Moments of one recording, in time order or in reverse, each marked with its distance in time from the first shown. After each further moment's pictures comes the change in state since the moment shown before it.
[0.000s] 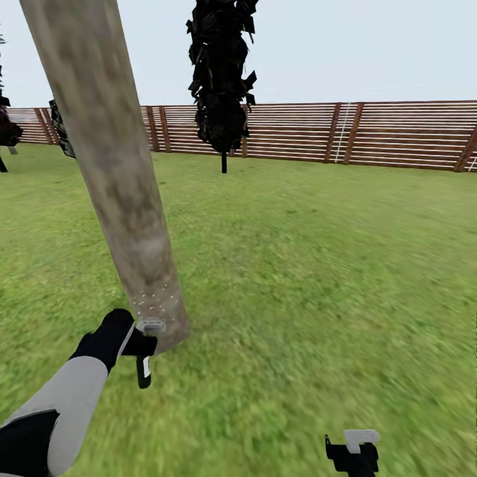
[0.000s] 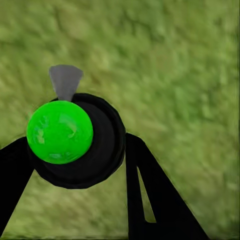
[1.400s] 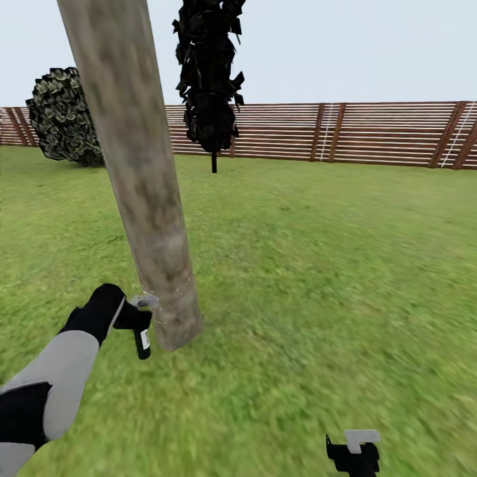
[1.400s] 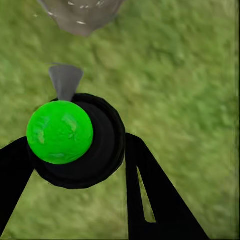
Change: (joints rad) left arm -0.122 0.051 -0.010 -0.001 -0.032 0.019 -0.120; right arm 0.000 -0.003 0.000 0.000 0.000 0.000 0.000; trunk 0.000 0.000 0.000
